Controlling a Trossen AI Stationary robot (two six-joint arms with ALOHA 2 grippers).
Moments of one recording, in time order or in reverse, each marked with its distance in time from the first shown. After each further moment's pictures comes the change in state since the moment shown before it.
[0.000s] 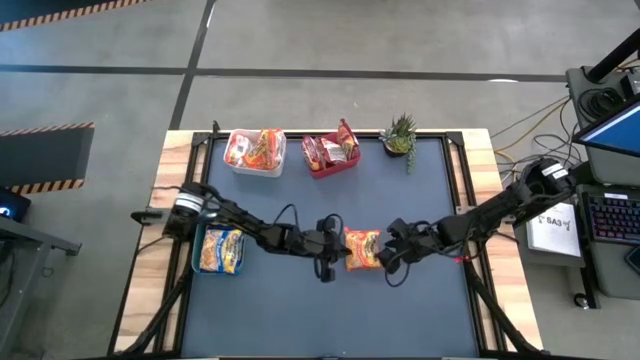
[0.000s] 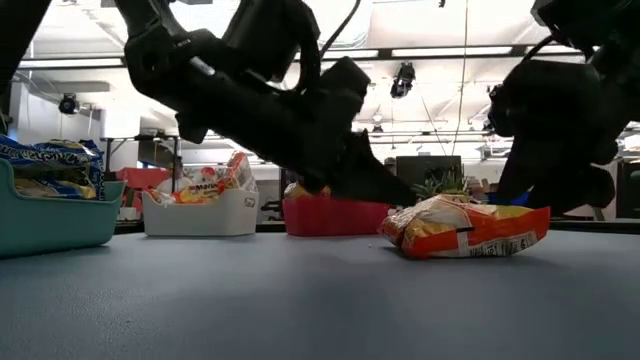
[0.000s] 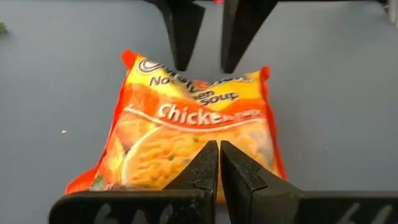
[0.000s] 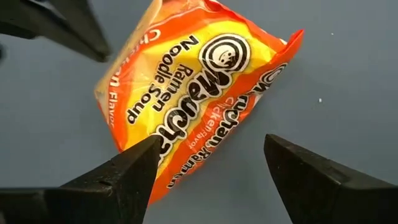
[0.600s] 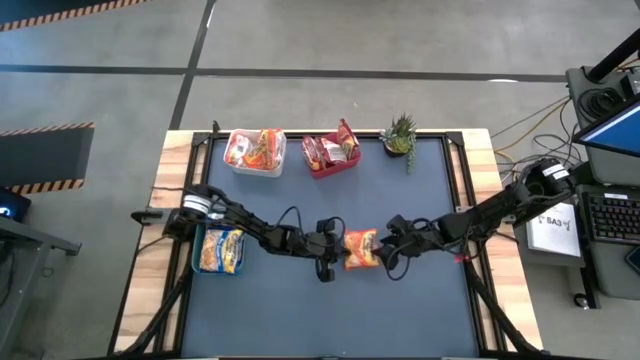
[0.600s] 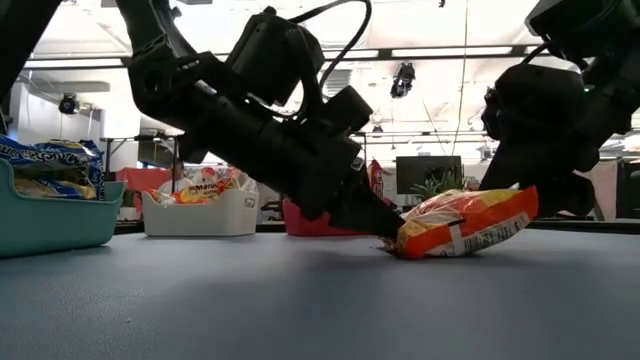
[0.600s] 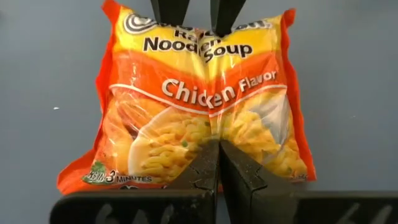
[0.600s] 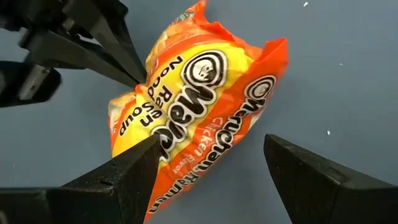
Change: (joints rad) left arm 0.008 0.067 -0.001 0.004 -0.002 0.035; right arm -0.048 -0.003 -0.071 0.181 0.001 -0.073
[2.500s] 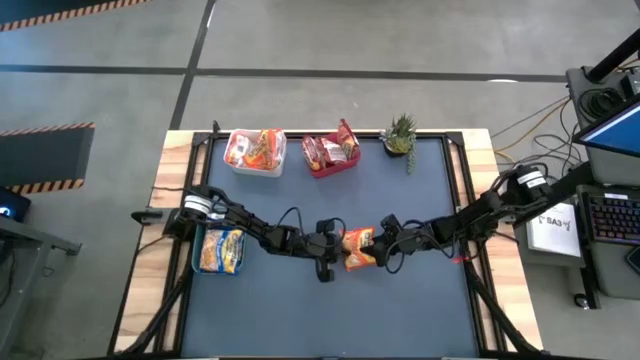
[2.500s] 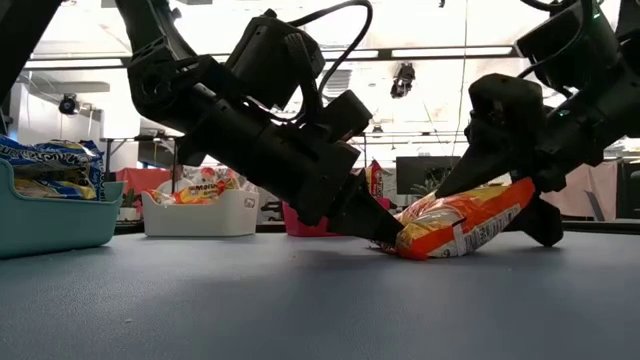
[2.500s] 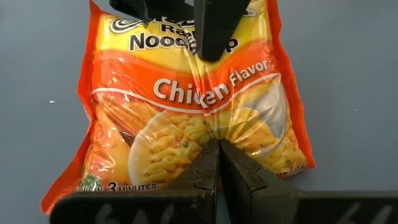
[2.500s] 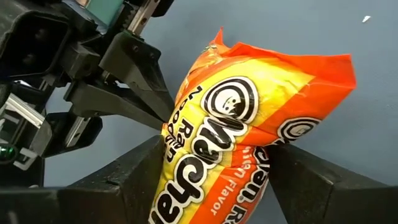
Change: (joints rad) left arm 0.005 0.019 -0.003 -0.016 0.000 -0.008; right arm -0.050 0.243 -0.081 0.562 -0.016 0.010
